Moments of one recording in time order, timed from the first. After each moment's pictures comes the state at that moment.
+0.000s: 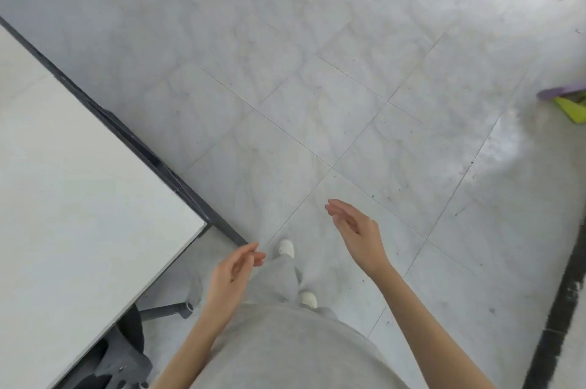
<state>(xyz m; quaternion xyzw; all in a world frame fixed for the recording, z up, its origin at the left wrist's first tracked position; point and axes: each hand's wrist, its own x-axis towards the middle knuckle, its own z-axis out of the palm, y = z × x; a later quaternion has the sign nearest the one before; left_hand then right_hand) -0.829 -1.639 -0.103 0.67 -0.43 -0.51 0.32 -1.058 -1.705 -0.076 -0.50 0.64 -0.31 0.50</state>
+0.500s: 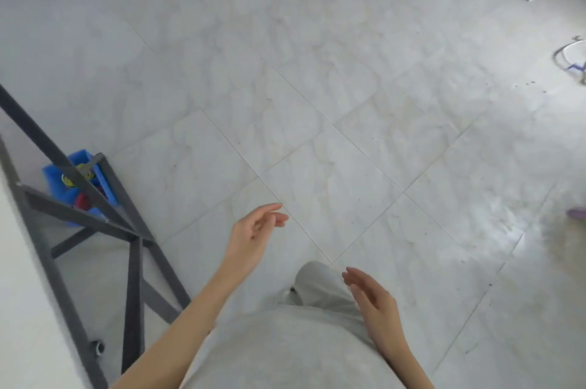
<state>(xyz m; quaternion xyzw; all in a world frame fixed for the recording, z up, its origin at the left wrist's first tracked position) -0.840 -2.084 -0.064 0.61 -0.44 -0.49 0.43 -1.077 -2.023 -0.087 -0.47 0.67 -0.26 0.52</state>
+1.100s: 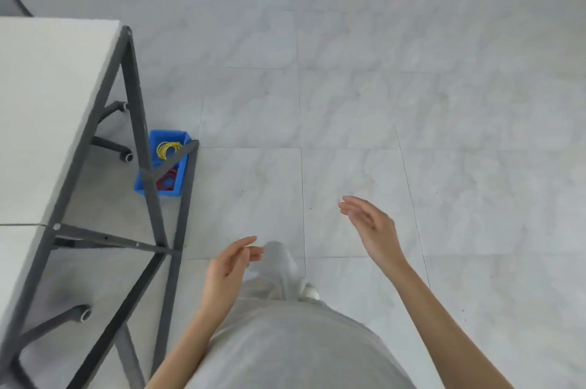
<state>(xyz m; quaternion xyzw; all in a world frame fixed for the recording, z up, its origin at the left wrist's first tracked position) -0.662 -2.382 -0.089 0.77 -0.10 -0.32 0.55 -0.783 -2.608 -0.060 -0.69 0.39 -0.09 0.60</state>
